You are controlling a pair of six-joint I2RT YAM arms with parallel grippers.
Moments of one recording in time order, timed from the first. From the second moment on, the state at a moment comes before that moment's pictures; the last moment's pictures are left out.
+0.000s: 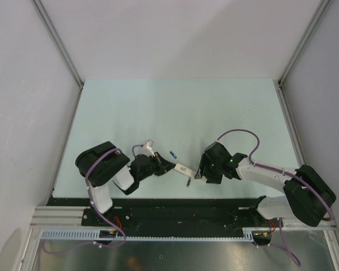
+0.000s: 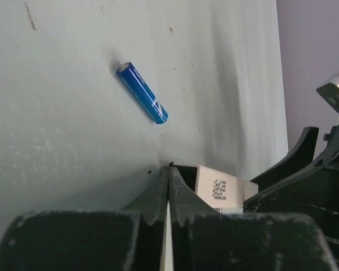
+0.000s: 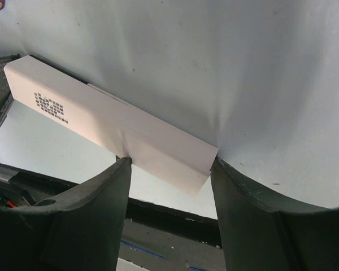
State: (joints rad) left arm -0.73 1.83 0.23 1.23 0.12 -1.03; right arm 0.76 1.32 0.60 -0.36 -0.06 1.01
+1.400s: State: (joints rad) left arm -0.73 1.81 0.20 1.25 0.33 -1.06; right arm 0.75 1.18 0.59 -0.46 0.04 0.97
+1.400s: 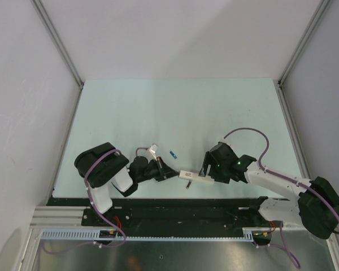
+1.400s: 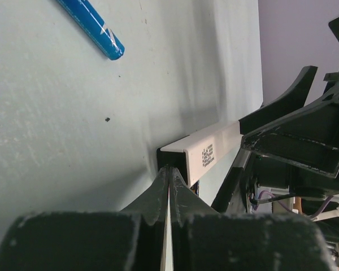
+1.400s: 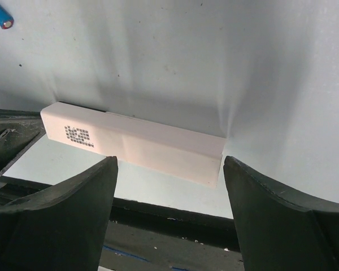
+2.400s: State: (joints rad) left arm -0.71 1.79 0.17 1.26 0.34 -1.06; right arm 0.74 0.95 0.59 -0.78 0.30 1.05
